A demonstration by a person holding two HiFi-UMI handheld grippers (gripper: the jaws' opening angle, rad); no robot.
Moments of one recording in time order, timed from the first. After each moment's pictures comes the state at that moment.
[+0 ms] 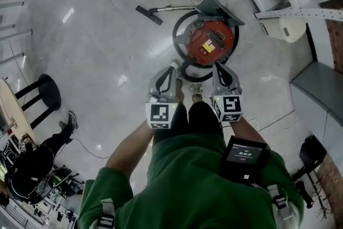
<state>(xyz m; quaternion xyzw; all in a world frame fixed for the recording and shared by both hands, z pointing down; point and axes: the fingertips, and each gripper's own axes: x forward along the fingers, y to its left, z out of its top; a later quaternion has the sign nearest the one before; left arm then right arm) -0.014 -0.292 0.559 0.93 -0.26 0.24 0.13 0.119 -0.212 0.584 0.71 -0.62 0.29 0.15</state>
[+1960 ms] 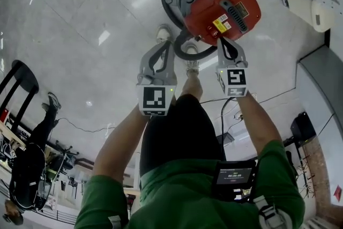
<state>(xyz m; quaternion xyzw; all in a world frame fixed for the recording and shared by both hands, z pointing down) -0.009 -0.298 0.792 0.89 -0.23 0.32 0.21 0.127 -0.189 0.869 0.63 -0.61 0.38 0.28</state>
